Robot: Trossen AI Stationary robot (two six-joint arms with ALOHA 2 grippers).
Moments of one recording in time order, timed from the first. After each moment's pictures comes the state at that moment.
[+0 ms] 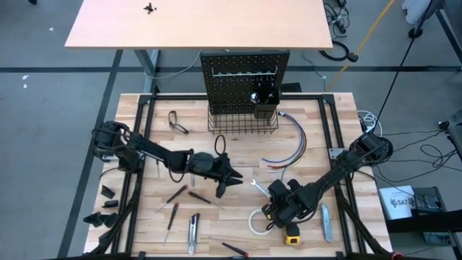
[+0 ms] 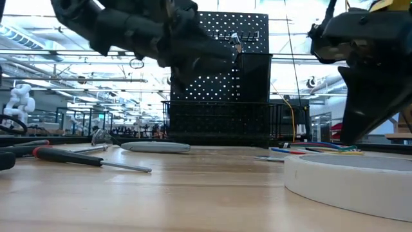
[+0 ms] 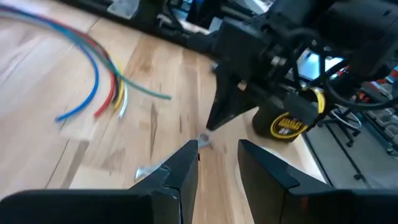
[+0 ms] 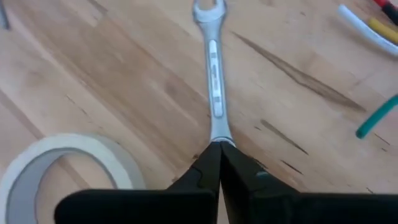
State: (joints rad) left arm -0.15 1.70 0.77 0.63 0.07 -0.38; right arm 0.63 1.77 1.05 -0.65 0.41 1.50
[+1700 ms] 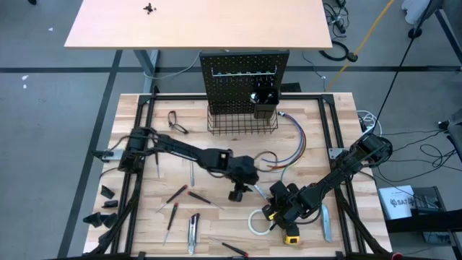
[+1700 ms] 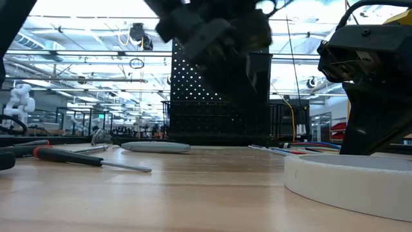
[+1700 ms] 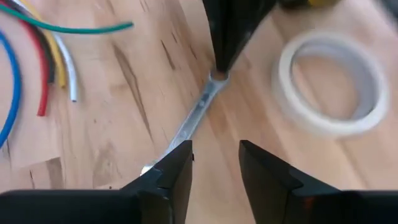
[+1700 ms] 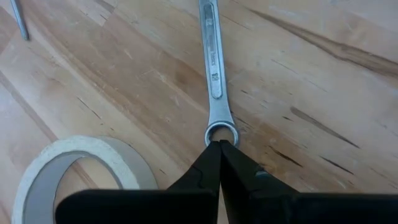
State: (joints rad) left arm -0.12 2.05 1.44 -0.26 0.23 0.16; right arm 0.65 1.79 0.91 -0.41 0.42 1.59
